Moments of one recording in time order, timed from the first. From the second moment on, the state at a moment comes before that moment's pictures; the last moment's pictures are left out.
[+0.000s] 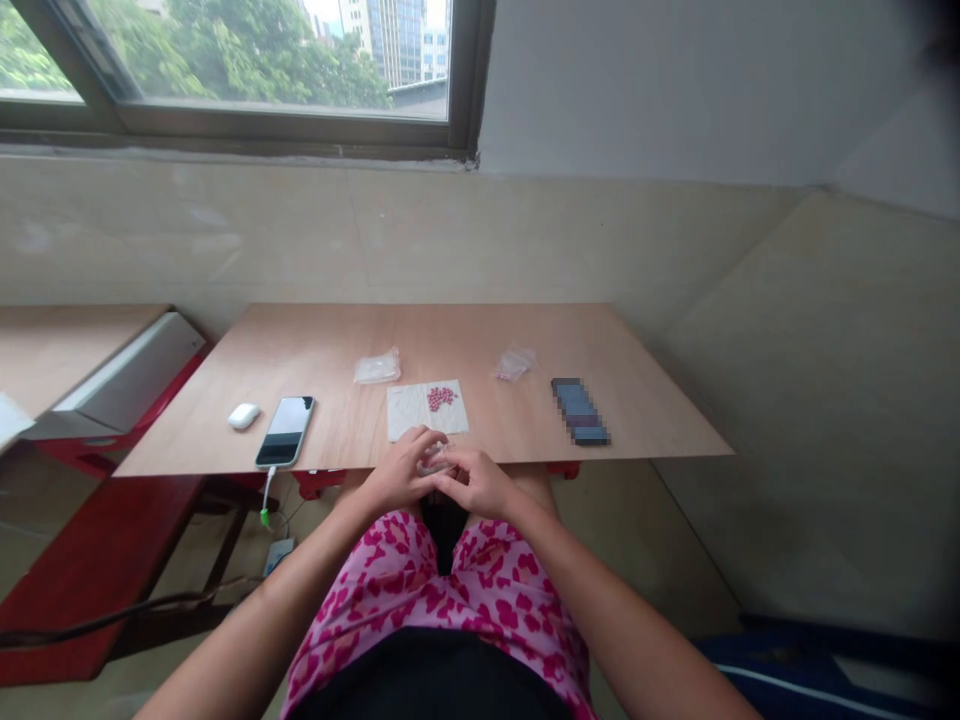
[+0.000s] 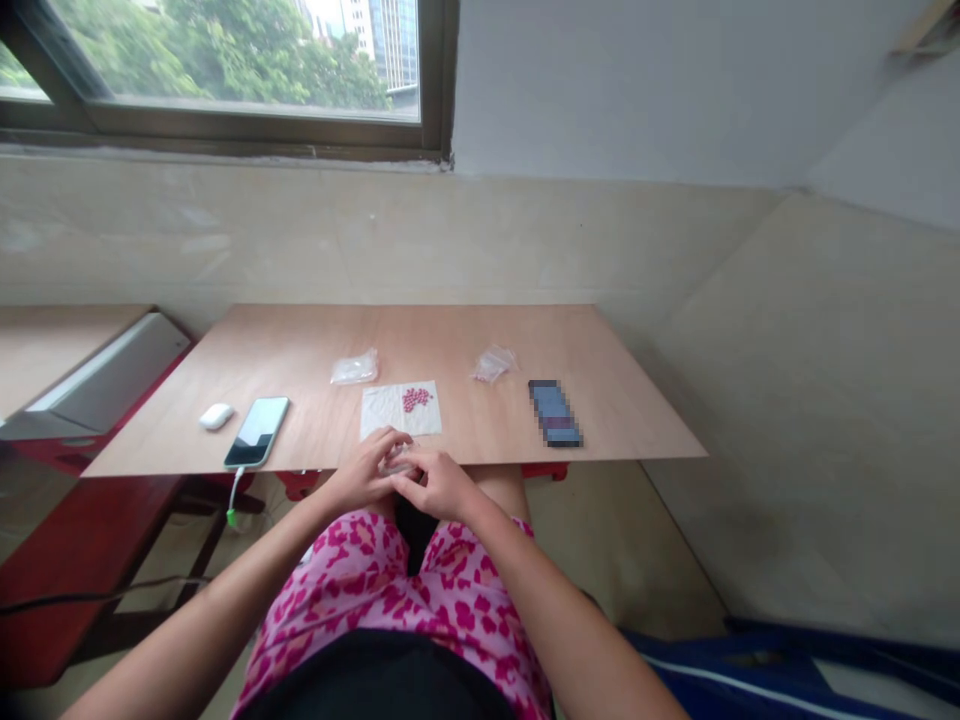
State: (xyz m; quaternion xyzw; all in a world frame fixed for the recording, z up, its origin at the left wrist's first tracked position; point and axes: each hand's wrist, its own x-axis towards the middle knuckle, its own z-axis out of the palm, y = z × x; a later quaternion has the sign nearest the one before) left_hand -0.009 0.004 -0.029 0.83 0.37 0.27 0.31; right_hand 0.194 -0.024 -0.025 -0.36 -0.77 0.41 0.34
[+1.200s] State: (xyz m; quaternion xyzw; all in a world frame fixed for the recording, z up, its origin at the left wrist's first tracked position) left_hand -0.023 0.043 -0.041 0.74 0.48 0.35 0.31; right_hand 0.226 0.090 -0.072 -0.59 -0.69 0.21 0.36
